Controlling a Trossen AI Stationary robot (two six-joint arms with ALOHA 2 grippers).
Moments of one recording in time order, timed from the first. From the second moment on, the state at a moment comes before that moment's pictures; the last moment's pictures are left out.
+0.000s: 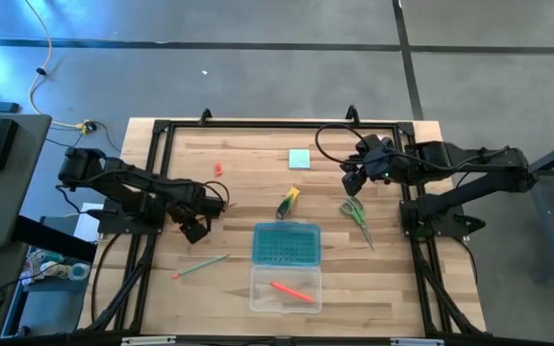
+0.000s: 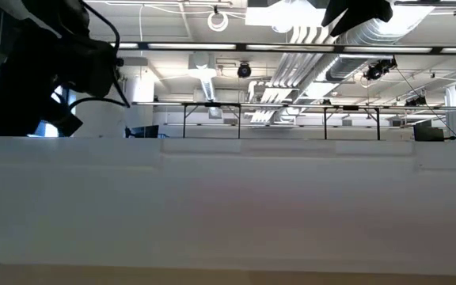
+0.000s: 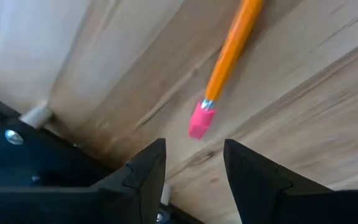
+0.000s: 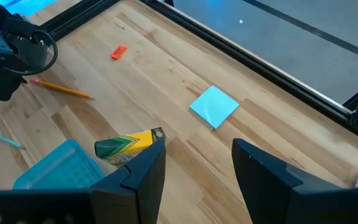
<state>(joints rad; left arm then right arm) 0.06 1.41 0.64 -1.09 0.10 -0.76 0.06 1.13 1.27 -0.99 0.51 0.67</state>
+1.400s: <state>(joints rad) 0.10 1.40 0.55 -0.92 0.14 -0.70 0.06 1.13 1.27 -0.99 0.51 0.65</state>
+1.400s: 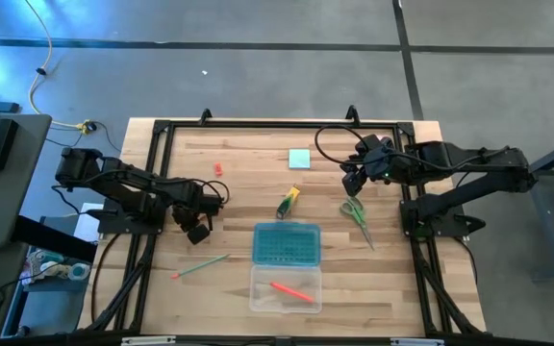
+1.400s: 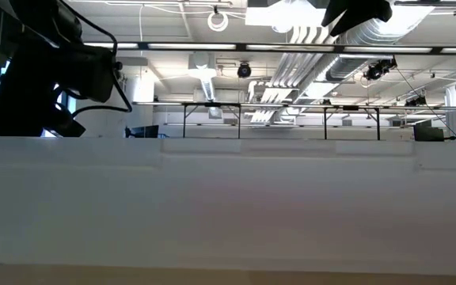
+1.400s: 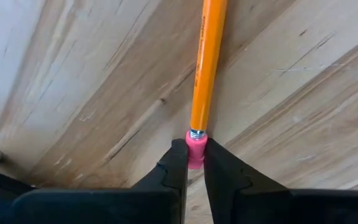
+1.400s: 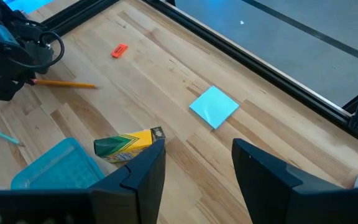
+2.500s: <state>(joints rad) -0.18 1.34 1.00 -0.25 0.02 -0.66 0.06 1.13 1.27 -0.99 0.51 0.79</state>
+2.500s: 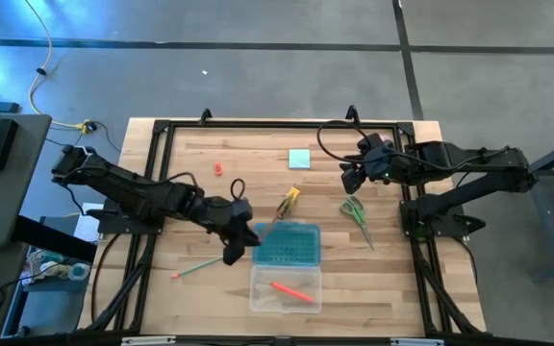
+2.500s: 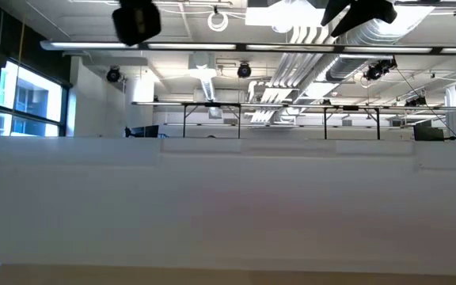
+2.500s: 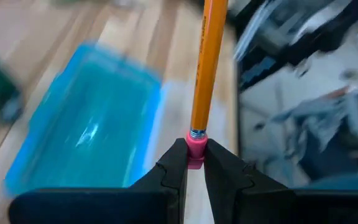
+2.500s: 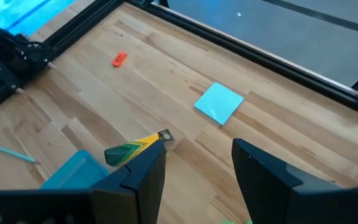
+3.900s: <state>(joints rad) -0.40 1.84 1.02 -0.03 0.15 -0.89 0.06 1.19 1.27 -1.03 0.50 0.92</state>
